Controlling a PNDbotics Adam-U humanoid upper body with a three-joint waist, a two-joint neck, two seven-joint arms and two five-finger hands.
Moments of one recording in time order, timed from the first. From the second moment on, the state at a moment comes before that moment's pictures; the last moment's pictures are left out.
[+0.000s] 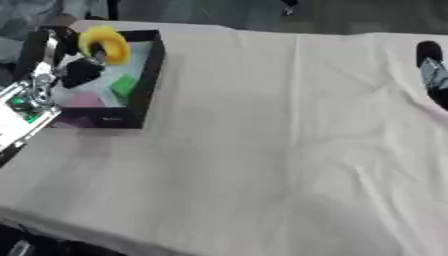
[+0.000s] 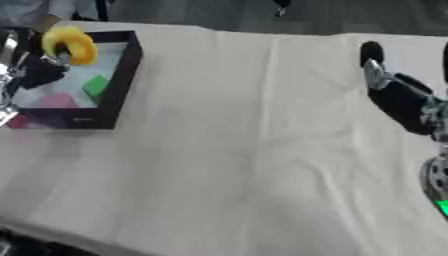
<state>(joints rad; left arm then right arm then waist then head) -0.47 1.01 -0.23 -1.59 0.07 0.57 0.53 -0.74 -0.52 0.47 -1.99 0.92 0.69 -0.31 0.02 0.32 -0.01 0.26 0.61</state>
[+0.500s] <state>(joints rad) -0.47 1.01 -0.23 -1.56 -0.02 0.68 0.42 -0.74 -0.52 0.46 -1.99 0.92 0.68 -0.32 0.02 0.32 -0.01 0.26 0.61</state>
